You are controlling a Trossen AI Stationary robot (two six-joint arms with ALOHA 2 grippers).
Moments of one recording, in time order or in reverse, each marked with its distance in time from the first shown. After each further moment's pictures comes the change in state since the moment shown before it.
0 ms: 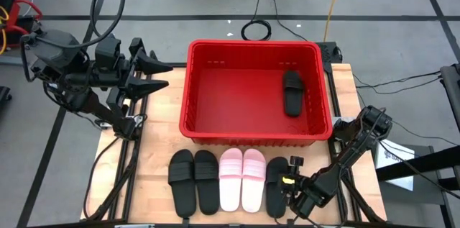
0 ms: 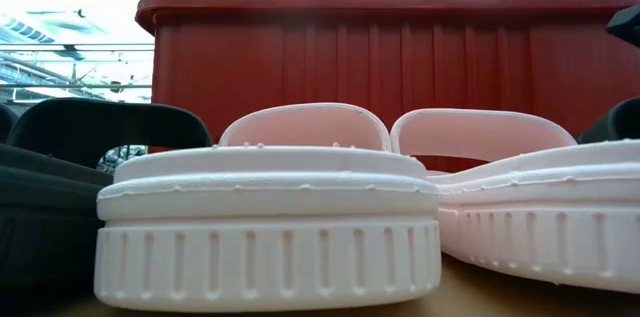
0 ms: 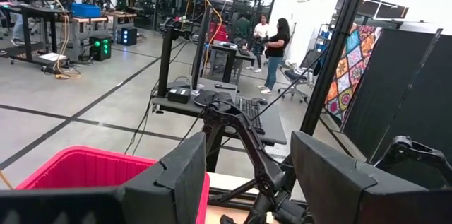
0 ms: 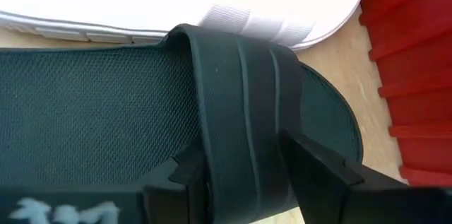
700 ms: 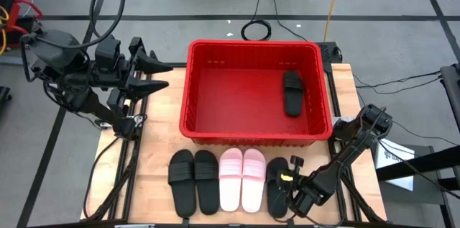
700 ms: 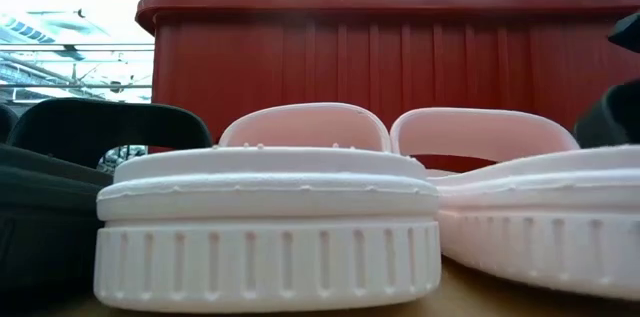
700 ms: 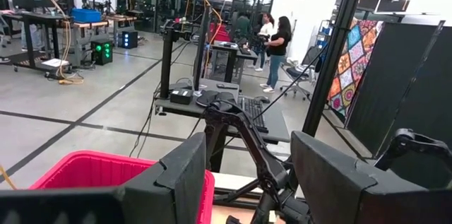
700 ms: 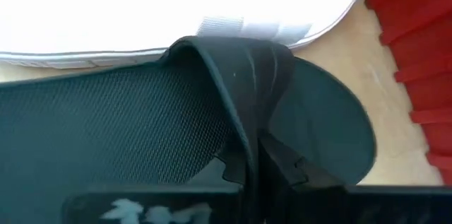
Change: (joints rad) left arm 0.000 0.000 0.000 -0.002 0.000 0.036; right arm -0.012 -0.025 -0.003 0.077 -0.059 0.110
